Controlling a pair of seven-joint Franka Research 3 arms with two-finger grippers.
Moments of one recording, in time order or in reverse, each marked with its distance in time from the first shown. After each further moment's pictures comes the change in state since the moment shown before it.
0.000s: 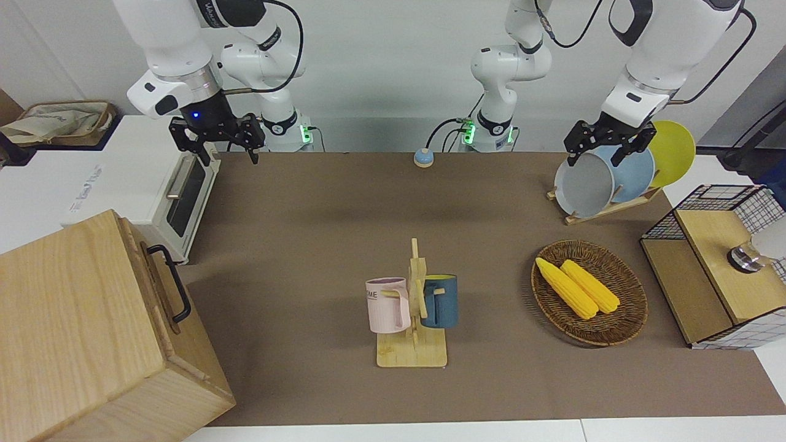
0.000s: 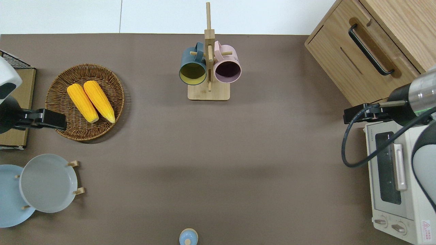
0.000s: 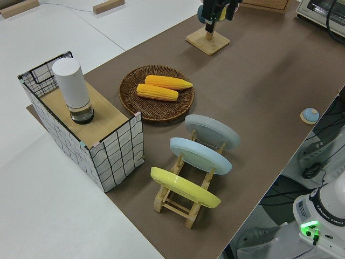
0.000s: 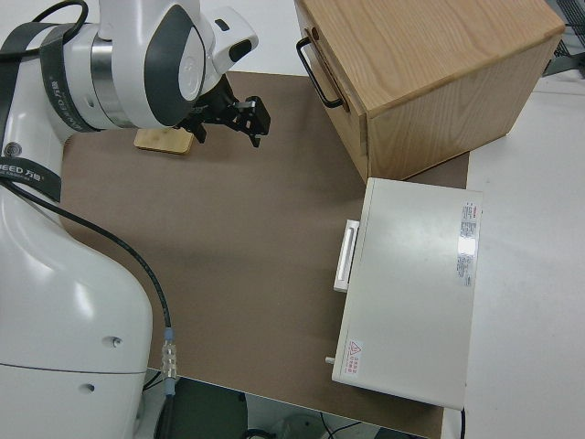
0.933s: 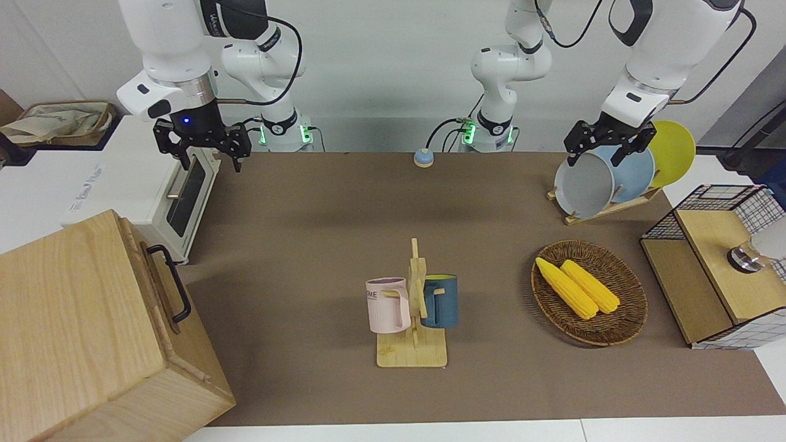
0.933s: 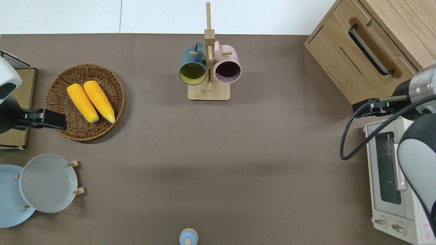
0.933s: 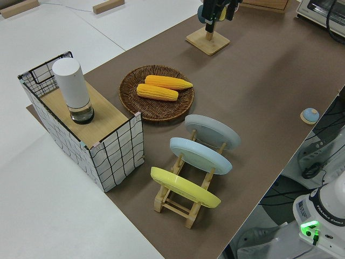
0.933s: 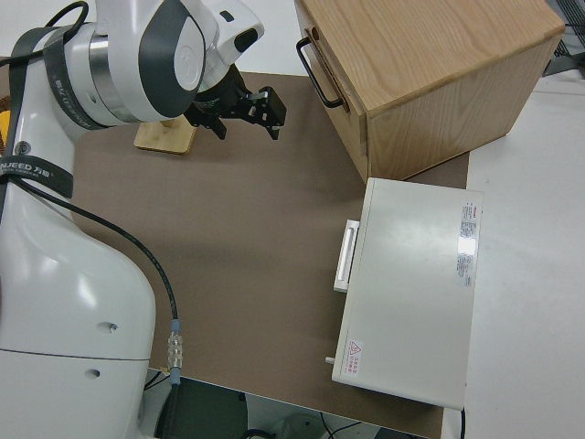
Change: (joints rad) left arm 0.000 0.000 0.000 0.000 0.000 0.000 0.000; right arm 0.003 0.030 0.011 0.029 -0.164 0.009 0.000
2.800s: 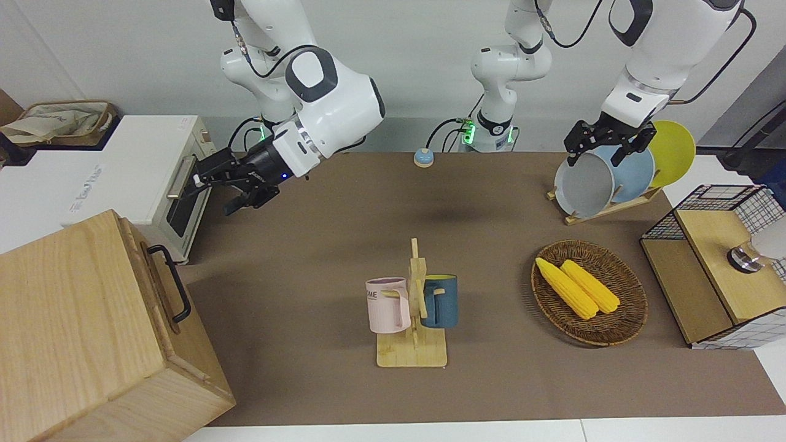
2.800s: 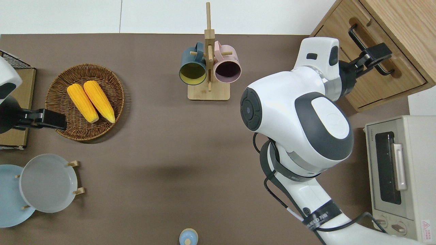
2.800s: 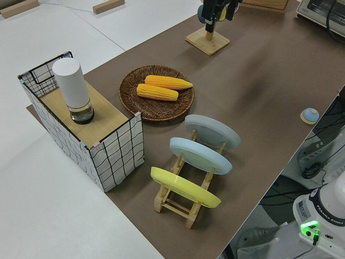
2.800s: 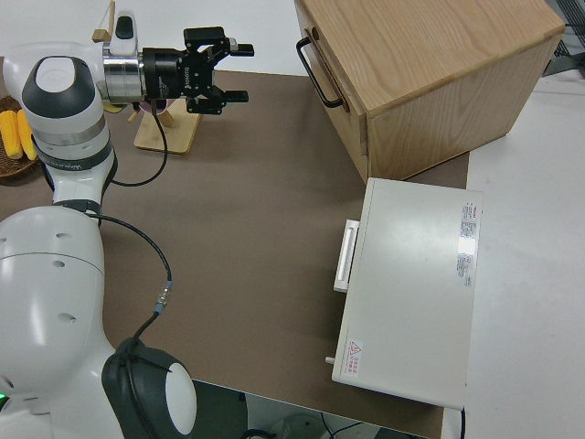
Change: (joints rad) left arm 0.000 0.000 0.000 0.000 0.000 0.000 0.000; right arm 0.334 0.216 0.013 -0.040 -1.091 0.035 0.005
